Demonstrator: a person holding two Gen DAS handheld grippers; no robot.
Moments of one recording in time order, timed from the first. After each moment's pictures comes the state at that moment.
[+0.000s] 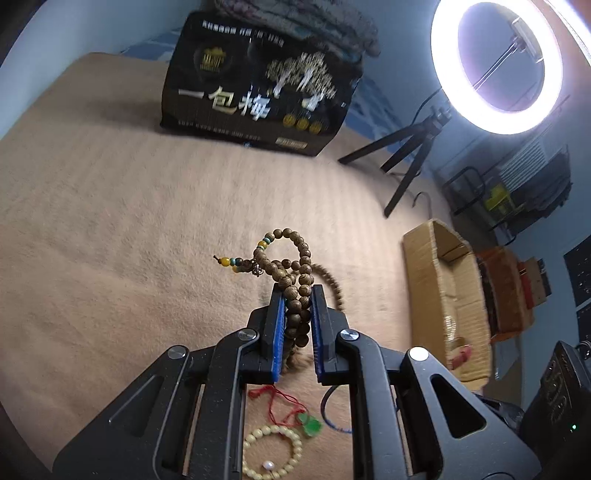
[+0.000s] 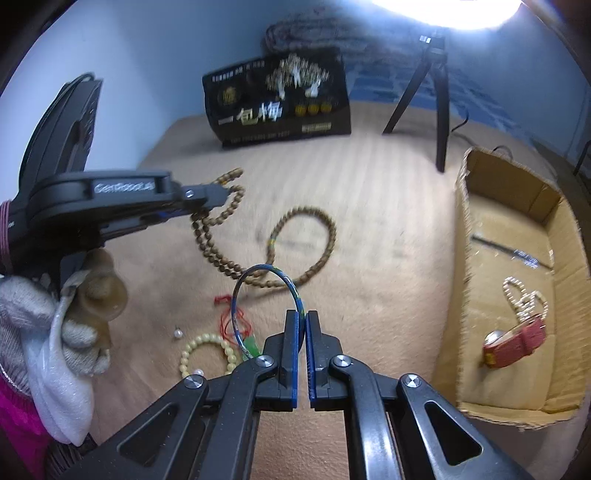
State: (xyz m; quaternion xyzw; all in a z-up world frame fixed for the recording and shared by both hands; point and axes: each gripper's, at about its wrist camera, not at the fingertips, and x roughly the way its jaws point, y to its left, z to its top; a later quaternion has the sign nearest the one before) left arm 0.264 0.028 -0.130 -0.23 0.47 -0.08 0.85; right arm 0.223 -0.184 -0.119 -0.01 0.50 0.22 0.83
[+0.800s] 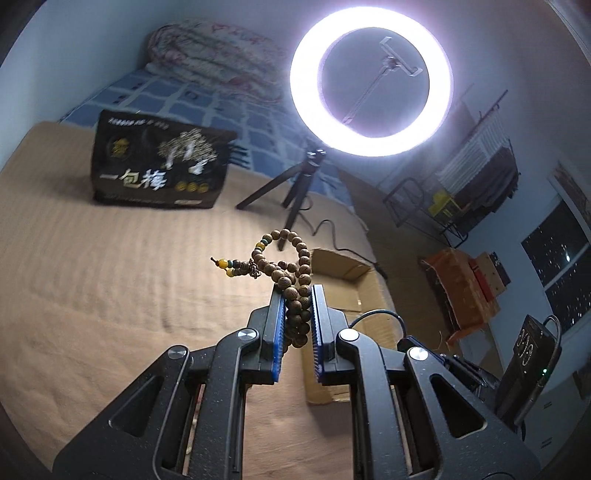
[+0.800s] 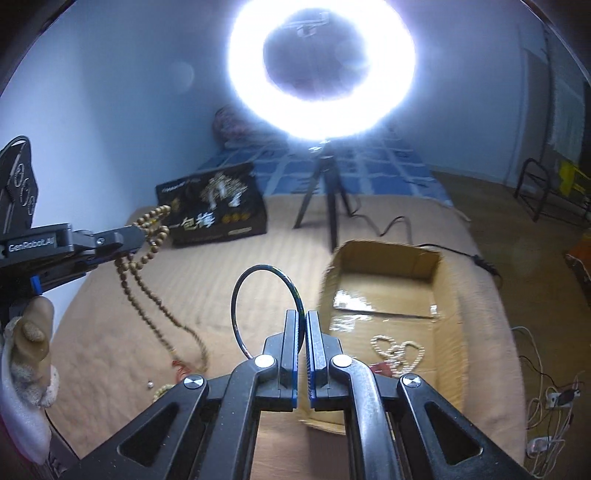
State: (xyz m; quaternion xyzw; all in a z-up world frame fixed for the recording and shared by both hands) left arm 0.239 -0.038 -0.014 -0.22 0.39 -0.17 0.87; right arm 0.215 -0.290 -0.022 0.01 0.40 0.12 0.91
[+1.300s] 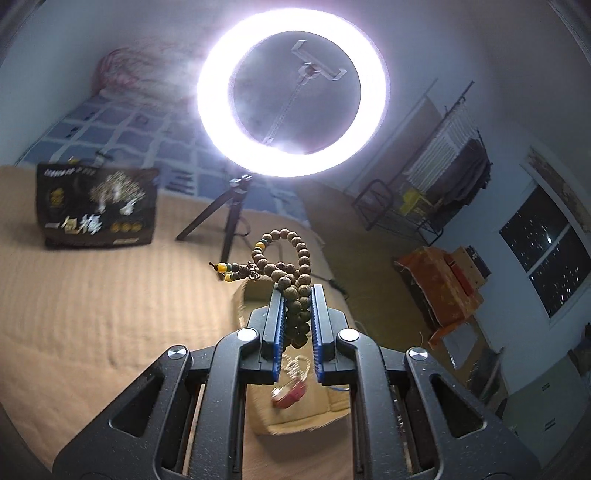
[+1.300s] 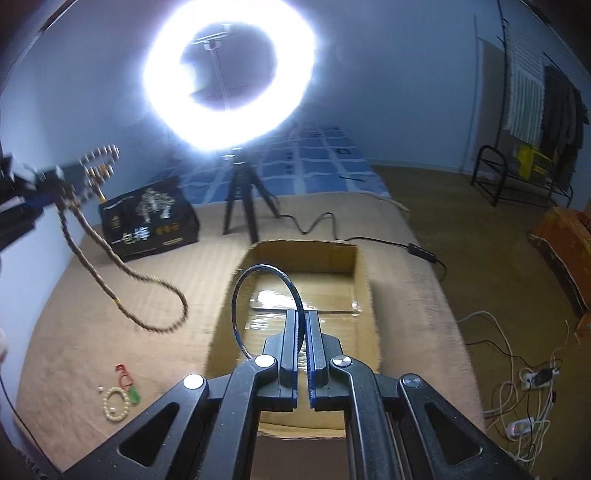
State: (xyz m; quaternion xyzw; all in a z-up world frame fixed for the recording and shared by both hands) left arm 0.264 -0.106 0.043 -0.21 0.36 -0.23 0.88; right arm 0.228 -0.365 -0.034 0.03 0.41 0.04 0.91
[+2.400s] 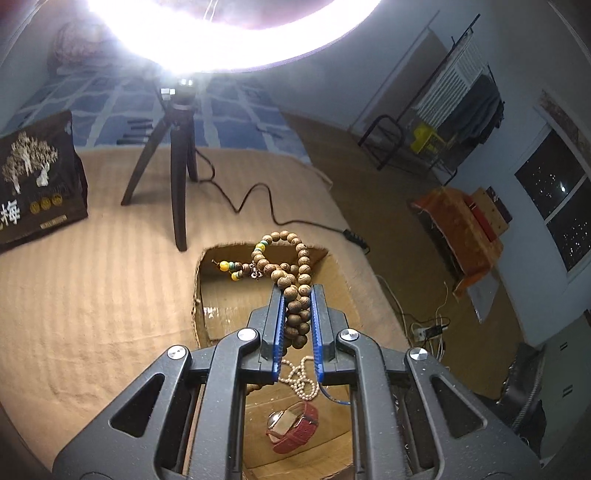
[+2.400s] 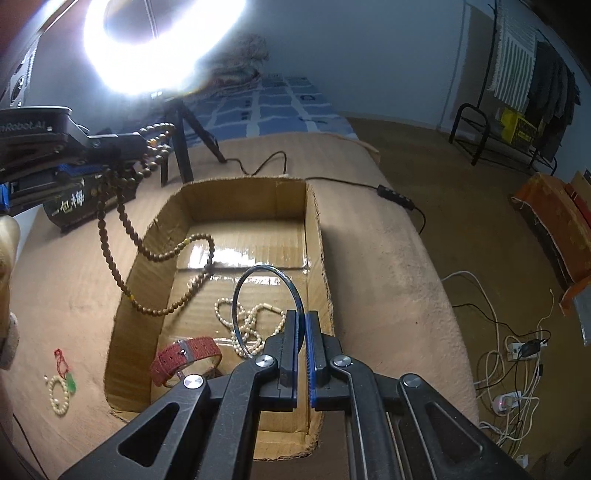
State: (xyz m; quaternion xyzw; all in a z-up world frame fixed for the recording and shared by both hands) left arm 0.347 -0.216 -0.066 -0.13 0.45 -0.25 0.85; right arm 0.261 -0.392 -0.104 0.01 0.49 -0.01 0.87
